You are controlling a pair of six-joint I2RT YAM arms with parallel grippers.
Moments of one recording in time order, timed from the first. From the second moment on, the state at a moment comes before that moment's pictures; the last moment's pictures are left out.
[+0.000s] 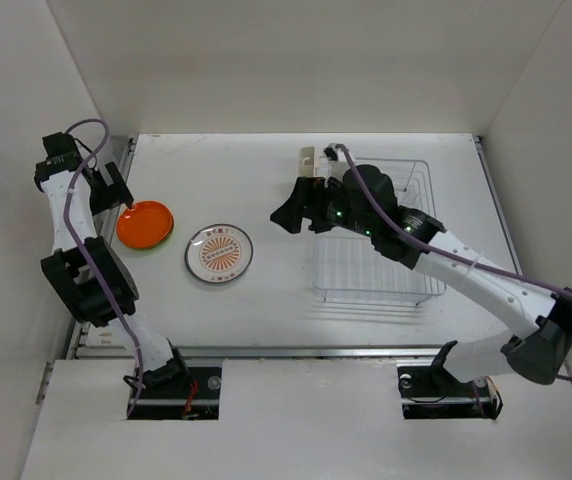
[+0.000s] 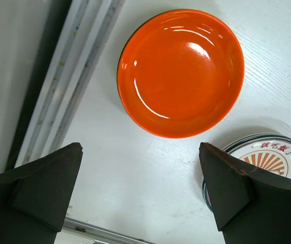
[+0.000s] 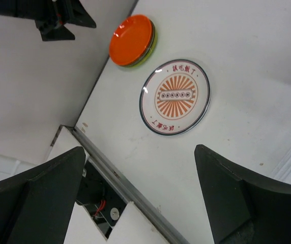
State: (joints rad) left arm 0.45 1.80 1.67 -0.99 0.06 -0.09; right arm 0.83 1.40 1.34 -0.29 -0.06 0.63
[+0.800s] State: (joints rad) left arm 0.43 0.99 1.27 -0.94 -0.54 0.08; right arm 0.83 0.65 1.33 -0.97 0.57 0.88
